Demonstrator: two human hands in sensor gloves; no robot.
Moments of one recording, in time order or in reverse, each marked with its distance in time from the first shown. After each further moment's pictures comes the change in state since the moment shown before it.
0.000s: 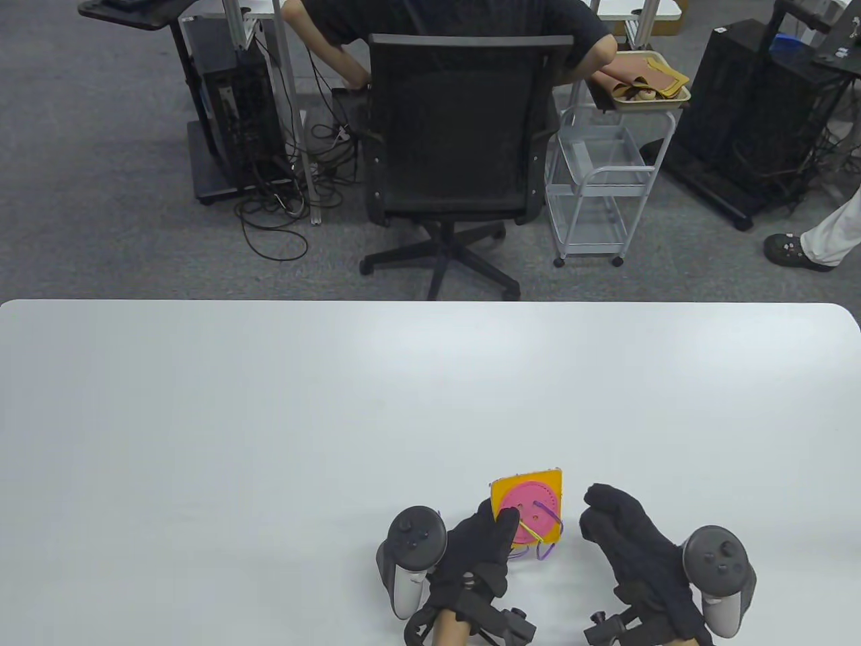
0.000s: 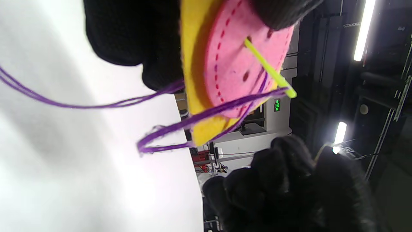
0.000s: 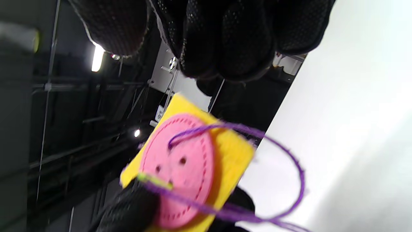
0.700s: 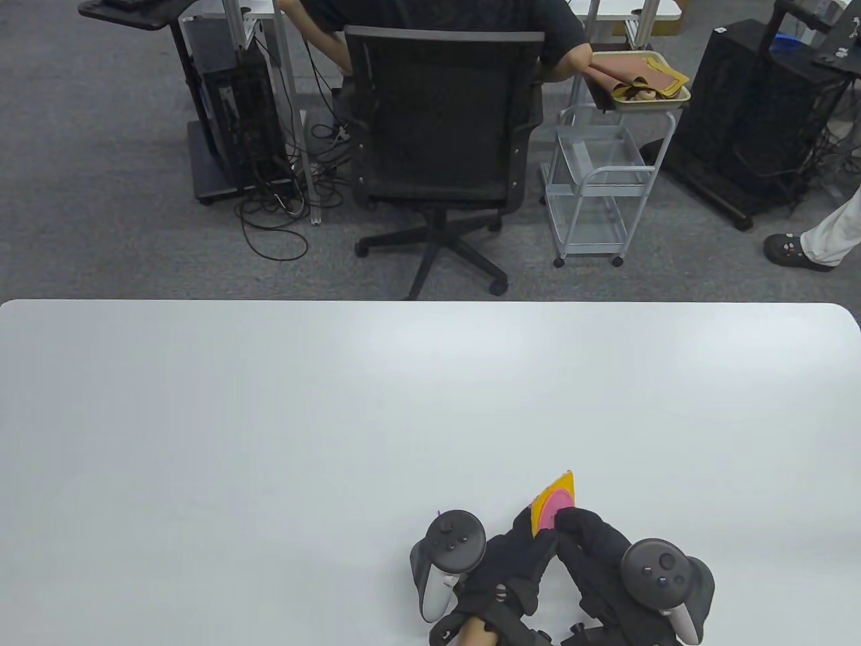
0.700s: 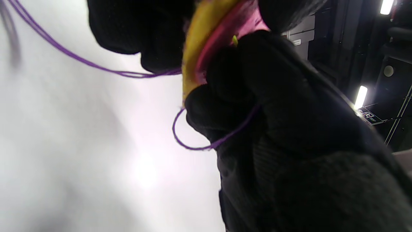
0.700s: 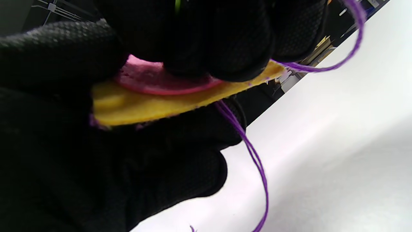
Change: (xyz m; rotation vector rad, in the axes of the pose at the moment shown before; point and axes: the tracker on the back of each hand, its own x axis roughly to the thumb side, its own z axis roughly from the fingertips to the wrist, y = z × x) left_hand 0.000 -0.038 -0.001 -0.118 0.054 -0.108; right_hand 0.002 0.045 0.010 0.040 -0.065 0.399
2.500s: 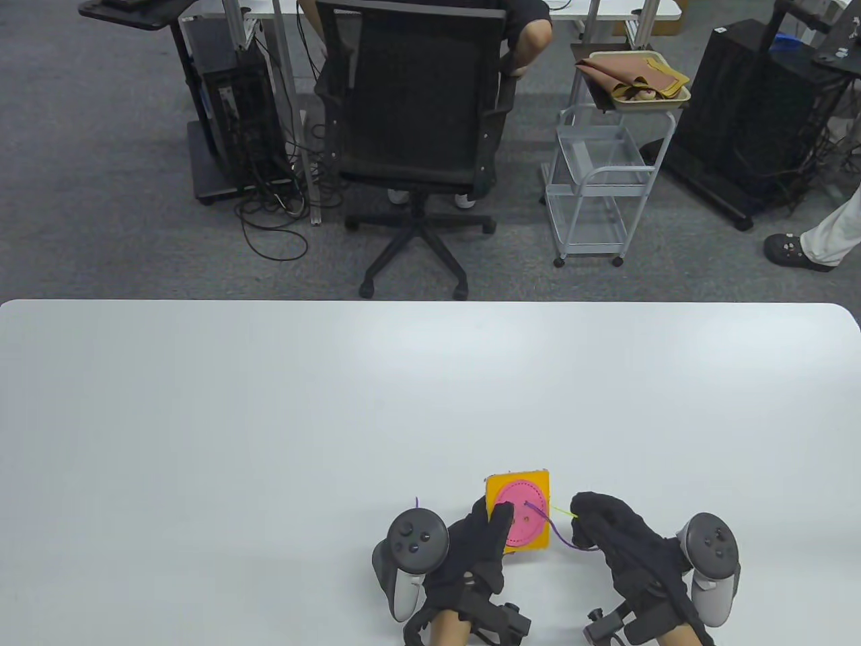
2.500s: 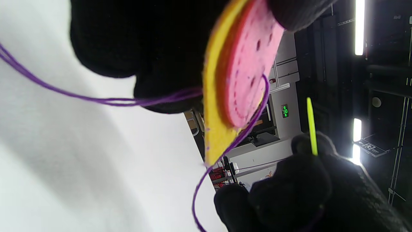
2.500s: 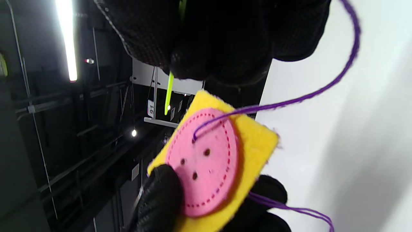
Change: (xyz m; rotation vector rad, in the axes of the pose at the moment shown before) left_hand -0.004 0.039 0.007 0.218 -0.026 -0.073; right_hand -0.027 -0.020 -0.015 0.094 0.103 -0.571
